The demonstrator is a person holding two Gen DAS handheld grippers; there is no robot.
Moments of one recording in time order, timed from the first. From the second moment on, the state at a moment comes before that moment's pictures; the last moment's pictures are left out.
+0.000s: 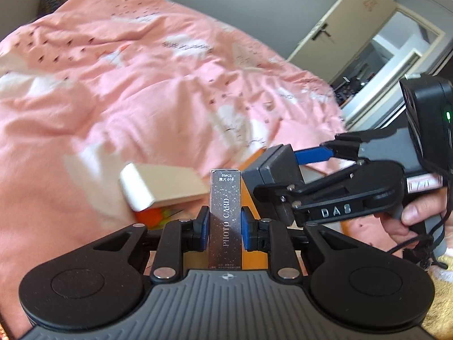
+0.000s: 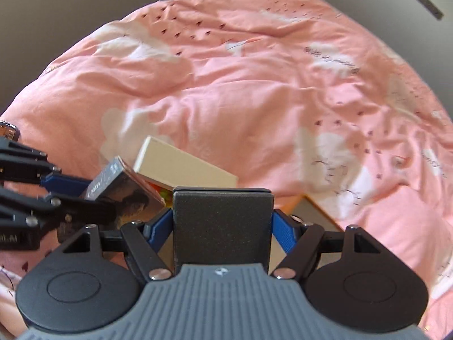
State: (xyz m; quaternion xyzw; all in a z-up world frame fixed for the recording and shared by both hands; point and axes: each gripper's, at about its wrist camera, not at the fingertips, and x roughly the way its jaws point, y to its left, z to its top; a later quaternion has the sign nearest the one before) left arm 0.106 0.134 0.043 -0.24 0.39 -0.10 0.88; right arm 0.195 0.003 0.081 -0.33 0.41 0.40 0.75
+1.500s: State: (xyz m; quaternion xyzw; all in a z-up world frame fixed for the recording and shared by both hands) left arm 0.233 -0.094 -0.037 0.08 0.56 -0.09 0.82; right arm 0.251 -0.163 -0.005 -0.35 0.42 0.38 0.75
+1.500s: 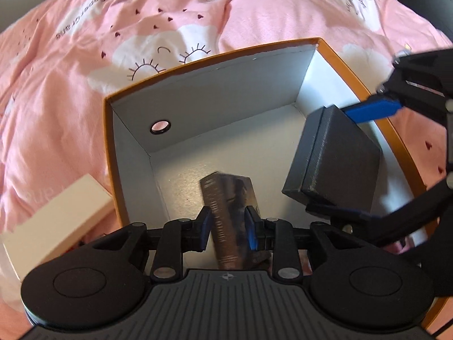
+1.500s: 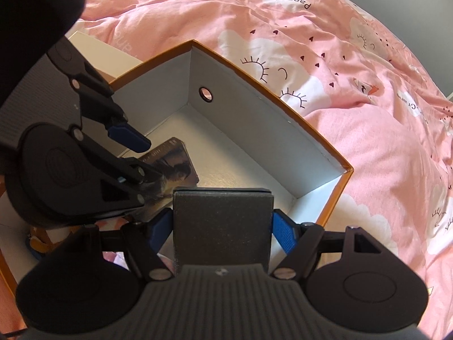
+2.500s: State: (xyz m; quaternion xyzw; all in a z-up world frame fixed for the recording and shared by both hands) left arm 0.216 0.051 -0.002 -0.13 0.49 -0.07 0.86; right arm 0.255 -0.061 -0.076 -0.58 0.45 0.50 0.46
